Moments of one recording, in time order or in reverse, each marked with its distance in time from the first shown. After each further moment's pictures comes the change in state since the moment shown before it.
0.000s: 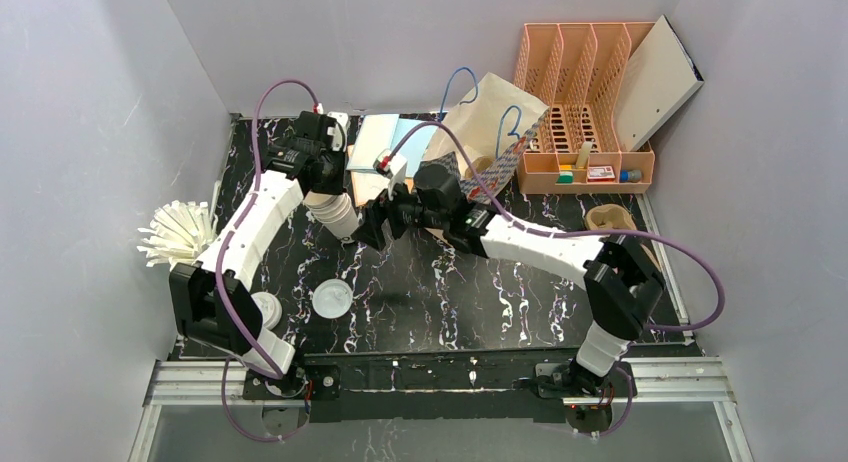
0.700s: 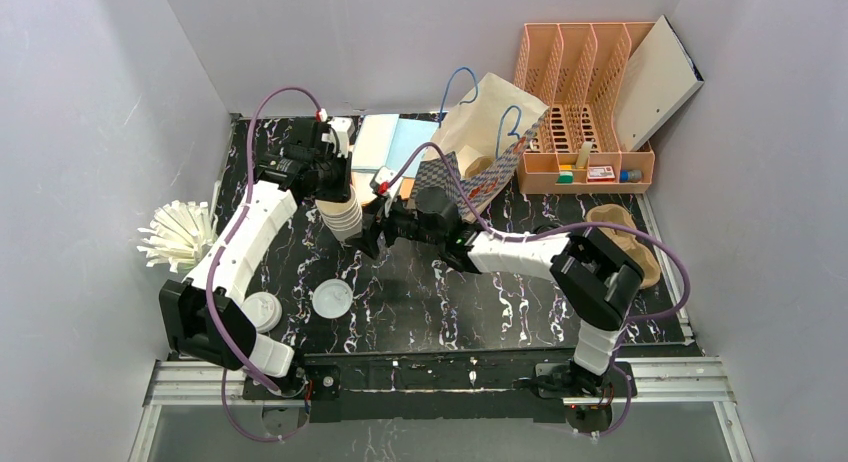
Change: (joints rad) left arm -0.003 -0.078 -0.053 -0.012 0.167 0.018; right arm 0.029 0.106 -0.185 0.481 0.034 -0.178
